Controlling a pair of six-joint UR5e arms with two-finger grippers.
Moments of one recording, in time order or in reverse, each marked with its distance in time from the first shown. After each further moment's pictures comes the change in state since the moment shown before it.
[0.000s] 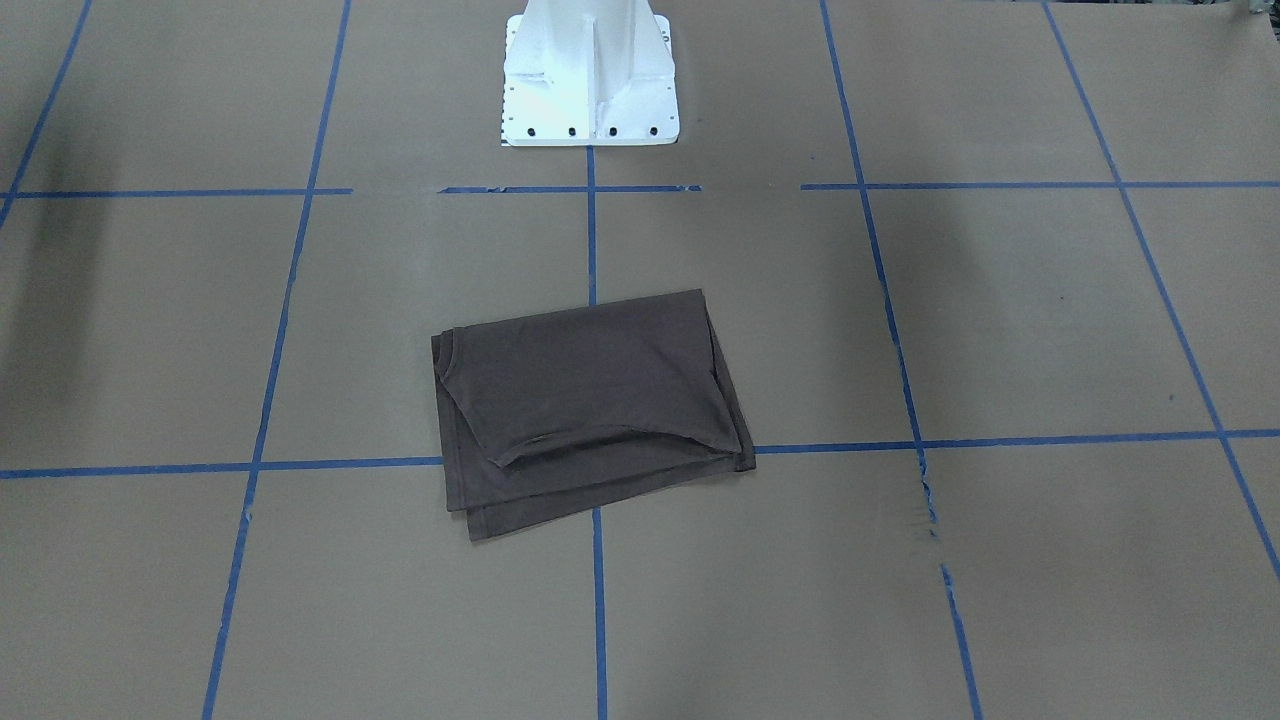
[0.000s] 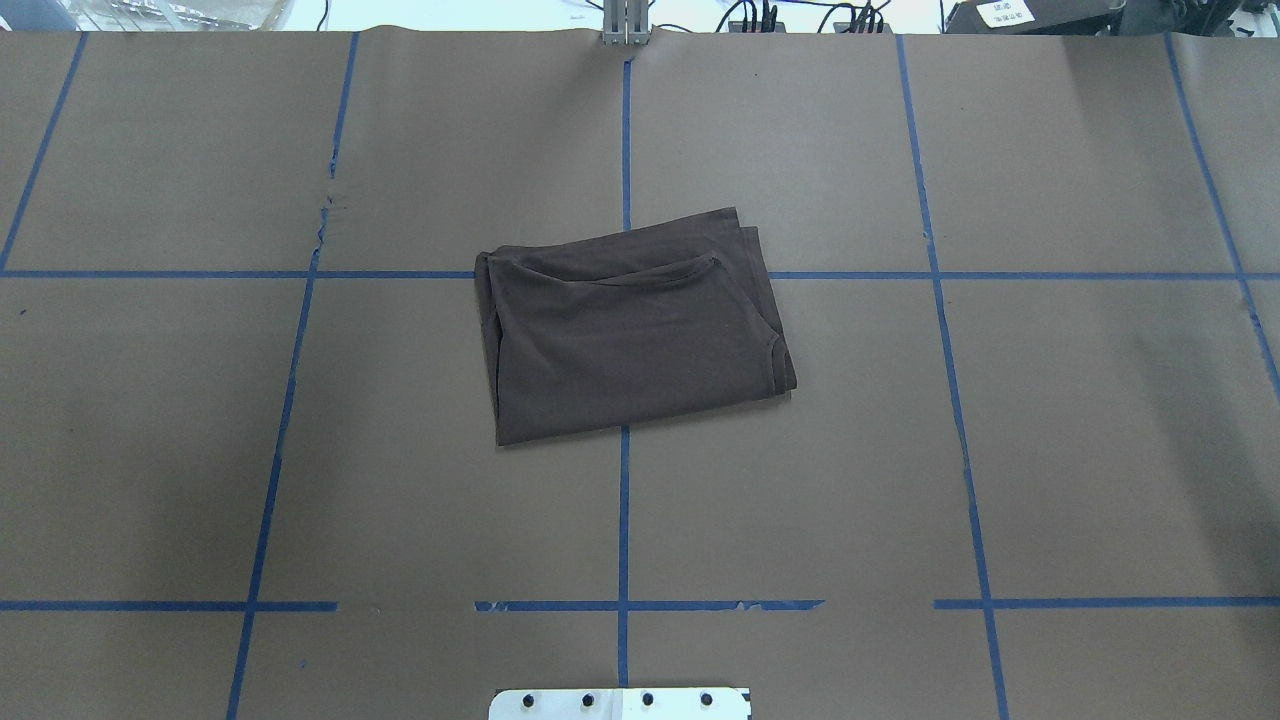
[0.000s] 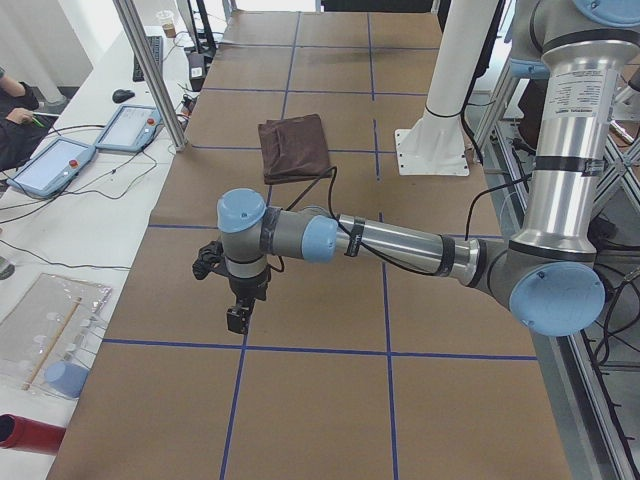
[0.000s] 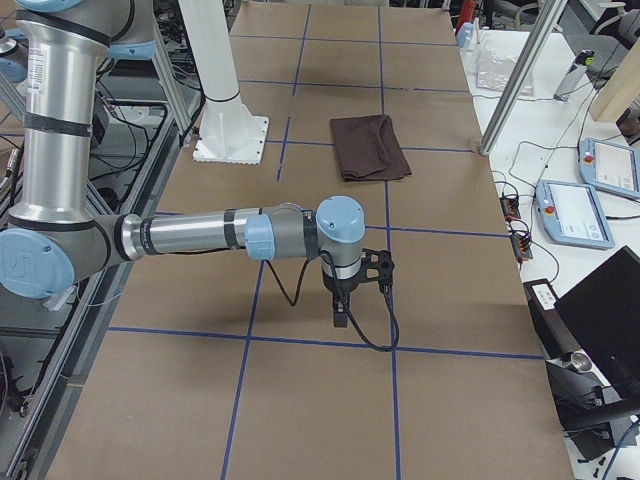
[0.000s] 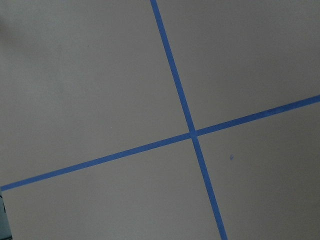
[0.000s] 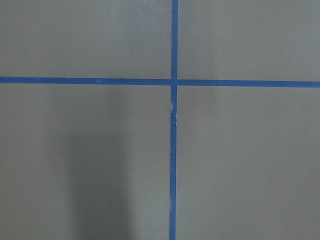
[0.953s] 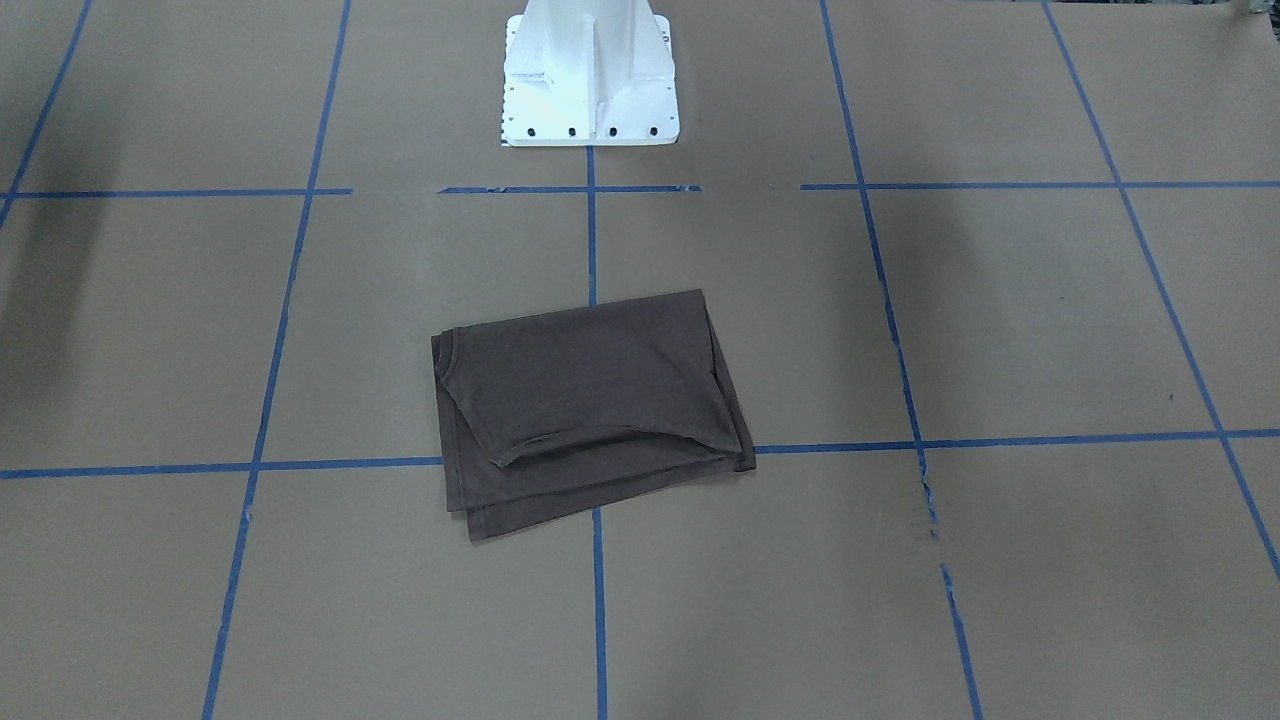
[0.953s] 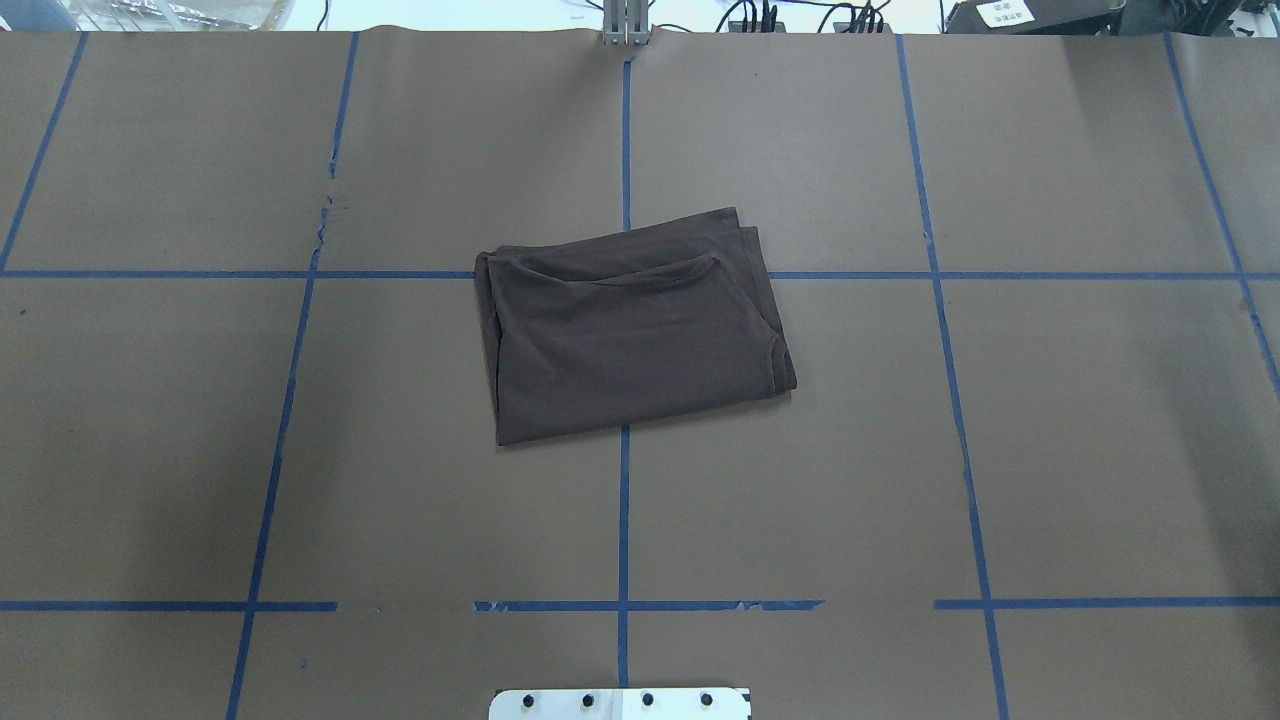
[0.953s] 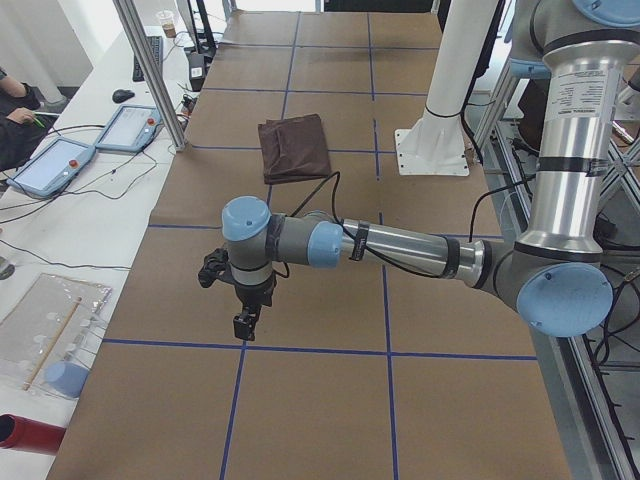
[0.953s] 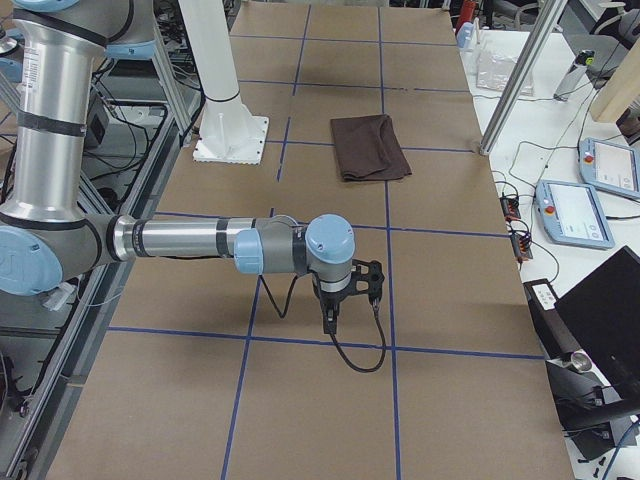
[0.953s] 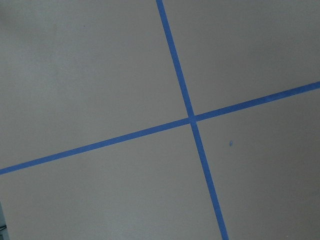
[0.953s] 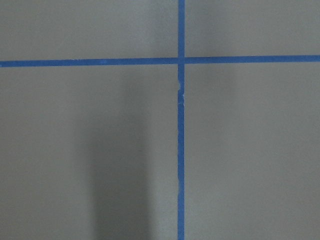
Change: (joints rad) left arm -0.002 0.034 0.000 0.000 -0.001 0.003; right arm 0.027 -0.058 -0.026 0.042 0.086 -0.031
